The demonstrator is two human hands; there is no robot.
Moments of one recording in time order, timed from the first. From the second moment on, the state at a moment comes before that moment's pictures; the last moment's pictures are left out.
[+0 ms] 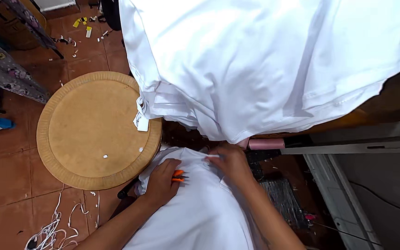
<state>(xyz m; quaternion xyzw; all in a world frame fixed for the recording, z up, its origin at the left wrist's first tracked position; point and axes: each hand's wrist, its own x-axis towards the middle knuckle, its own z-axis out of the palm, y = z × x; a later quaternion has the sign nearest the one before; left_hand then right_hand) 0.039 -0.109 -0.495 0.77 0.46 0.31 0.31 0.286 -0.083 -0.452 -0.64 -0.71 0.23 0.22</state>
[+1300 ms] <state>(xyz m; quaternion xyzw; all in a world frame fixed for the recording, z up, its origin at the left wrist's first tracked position) 0.076 -0.069 -0.416 0.97 0.19 0.09 0.15 0.230 -0.189 -0.444 -0.76 -0.58 0.13 0.26</state>
